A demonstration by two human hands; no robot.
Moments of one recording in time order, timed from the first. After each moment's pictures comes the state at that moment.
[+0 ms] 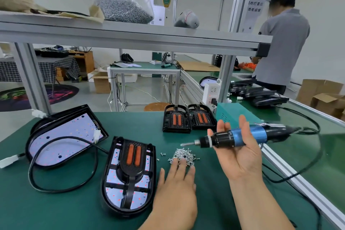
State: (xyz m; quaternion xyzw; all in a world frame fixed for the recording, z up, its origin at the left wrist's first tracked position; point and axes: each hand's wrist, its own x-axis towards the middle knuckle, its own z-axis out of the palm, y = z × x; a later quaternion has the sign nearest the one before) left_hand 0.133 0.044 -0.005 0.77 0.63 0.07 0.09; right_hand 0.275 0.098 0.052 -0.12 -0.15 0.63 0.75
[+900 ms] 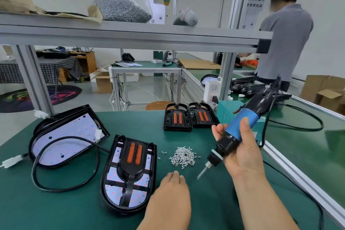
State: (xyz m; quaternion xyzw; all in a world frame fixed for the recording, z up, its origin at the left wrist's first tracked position) left_hand 0.125 0.029 -0.001 0.76 0.65 0.02 0.07; right_hand 0.278 0.102 0.048 -0.16 -0.24 0.58 0.76
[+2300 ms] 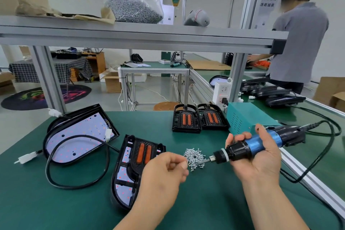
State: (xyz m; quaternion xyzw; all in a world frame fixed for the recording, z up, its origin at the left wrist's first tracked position) left_hand 0.094 0.026 0.035 0.49 0.56 0.53 0.40; right_hand 0.278 0.096 0.051 -0.16 -0.08 0.61 0.77
